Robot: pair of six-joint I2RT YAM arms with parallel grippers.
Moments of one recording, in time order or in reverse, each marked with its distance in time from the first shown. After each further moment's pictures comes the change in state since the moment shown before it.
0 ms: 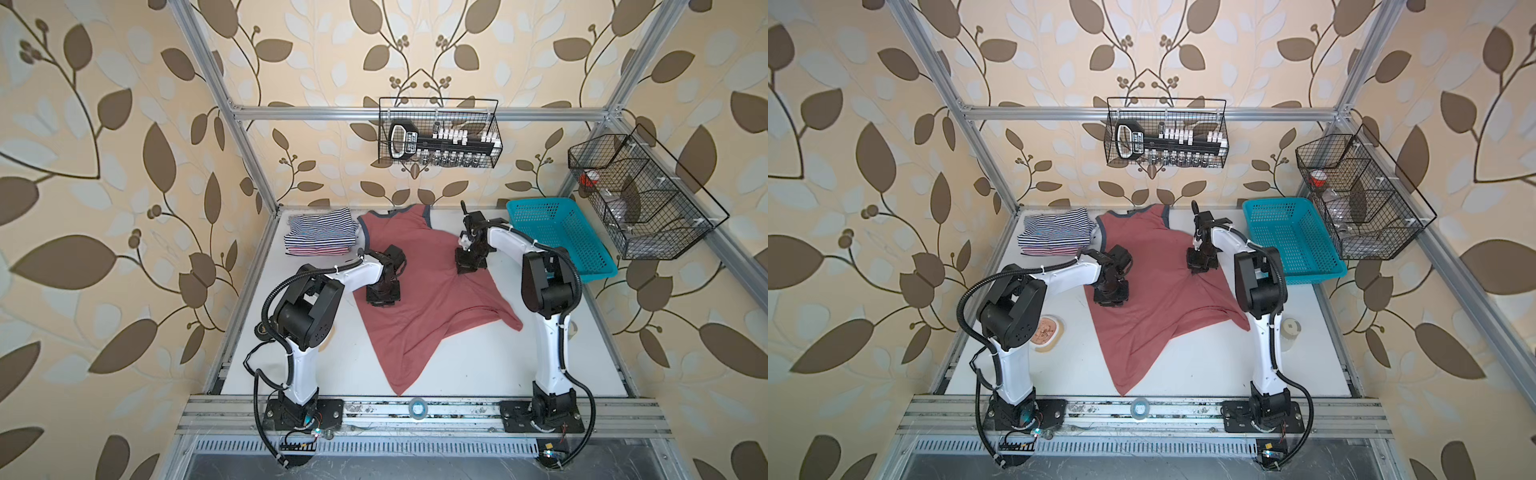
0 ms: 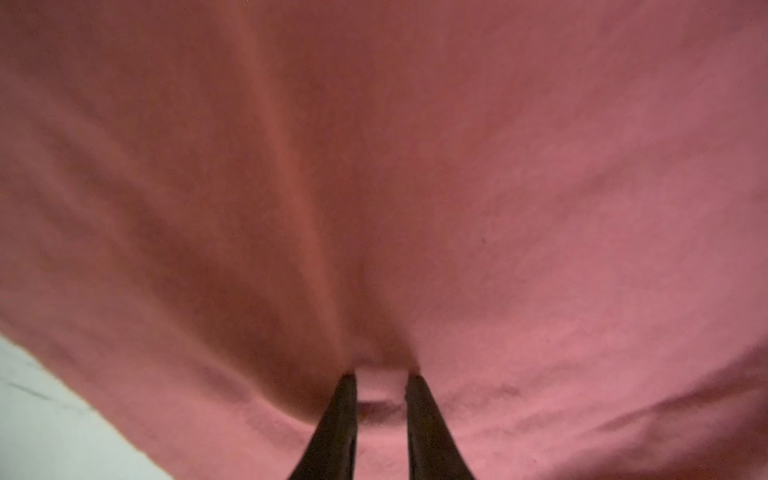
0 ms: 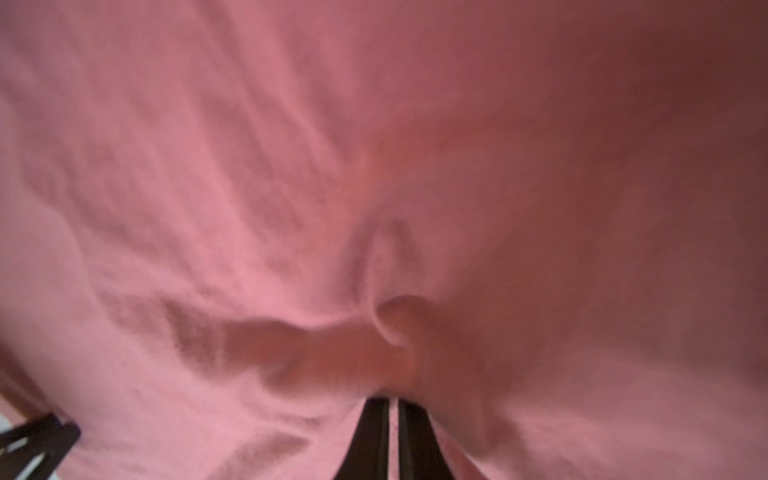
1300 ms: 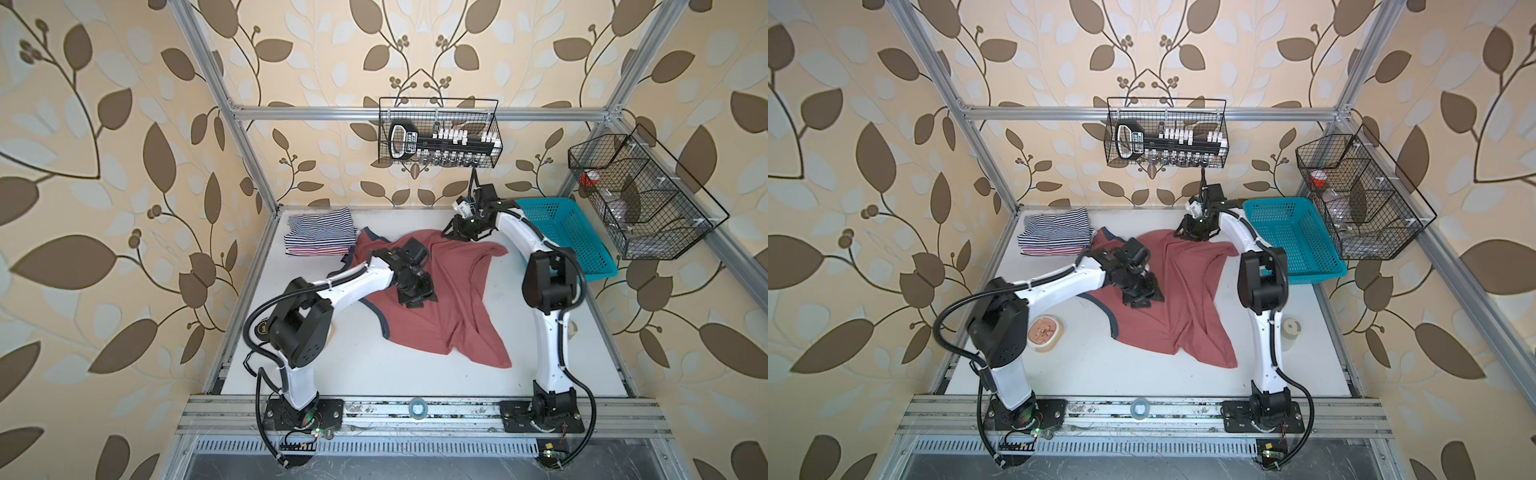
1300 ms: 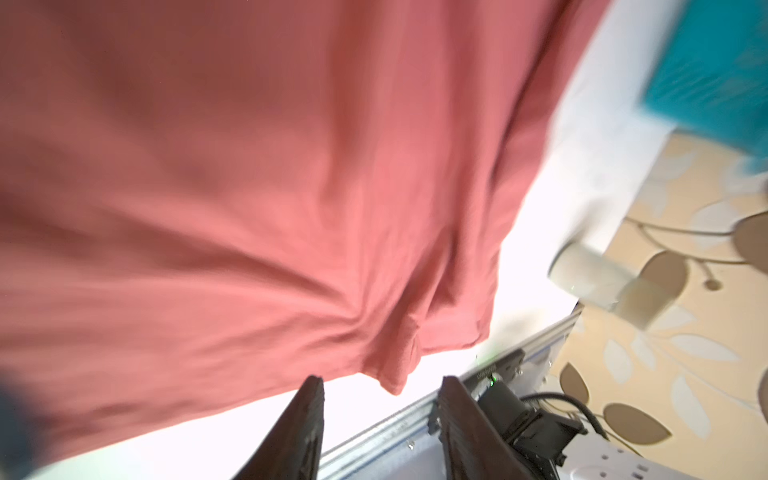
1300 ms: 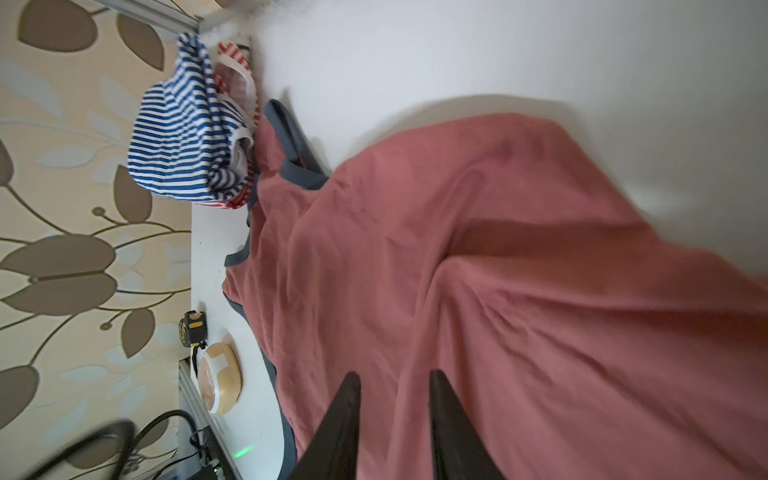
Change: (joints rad) left arm -0.032 -0.173 0.175 0.010 0.250 -0.224; right arm -0.048 -0.153 0.072 0.171 -0.362 0.009
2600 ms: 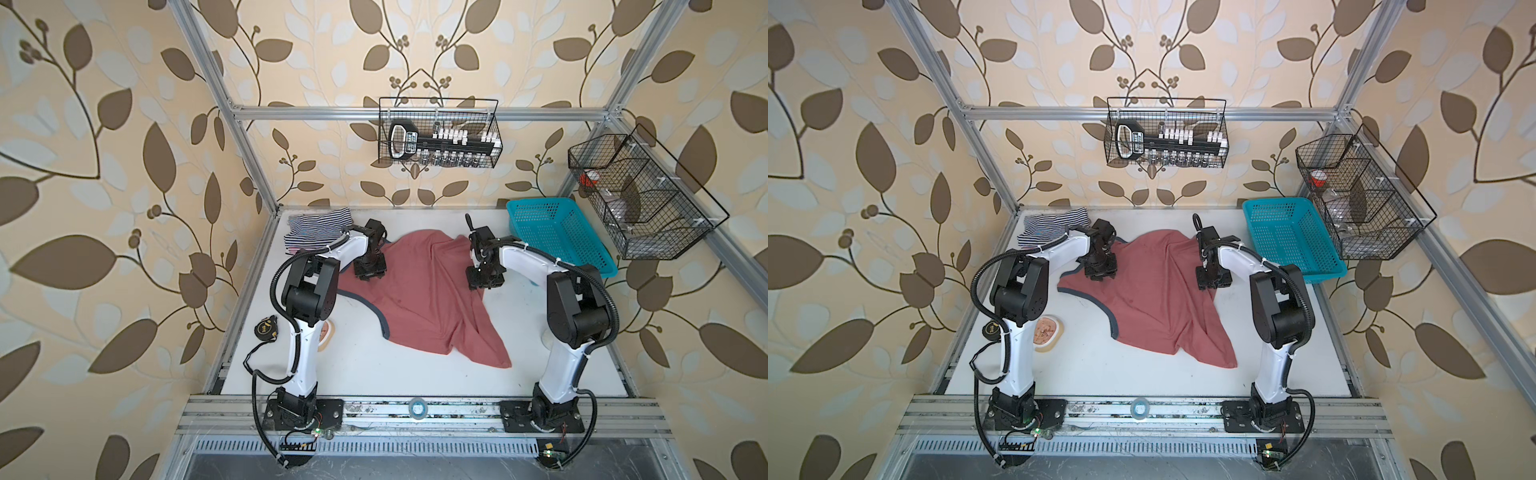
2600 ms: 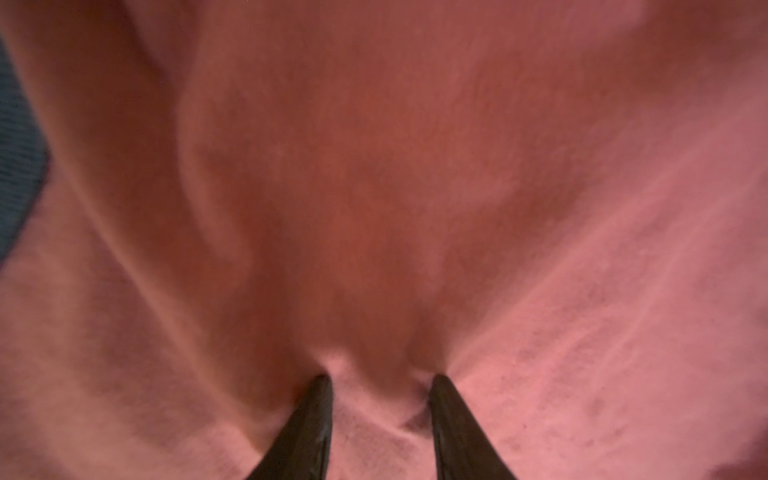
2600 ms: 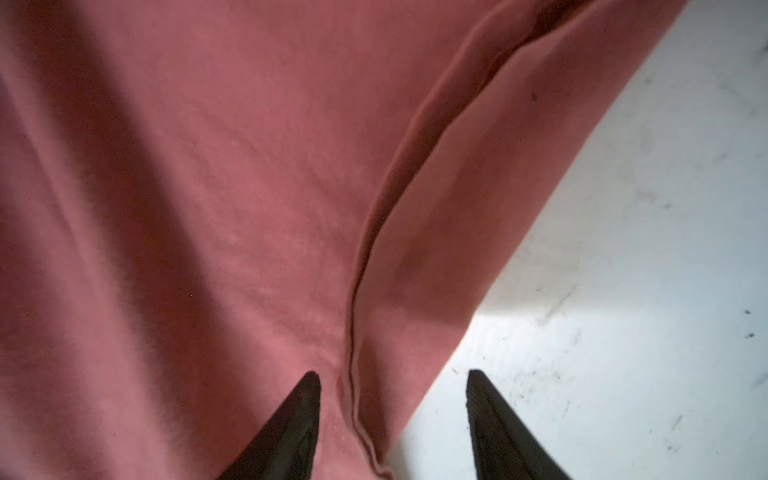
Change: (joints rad) left arm 0.285 0.397 0.174 -0.103 -0.271 0.325; right arm 0.101 -0.261 -0.601 -0.009 0.620 -0.076
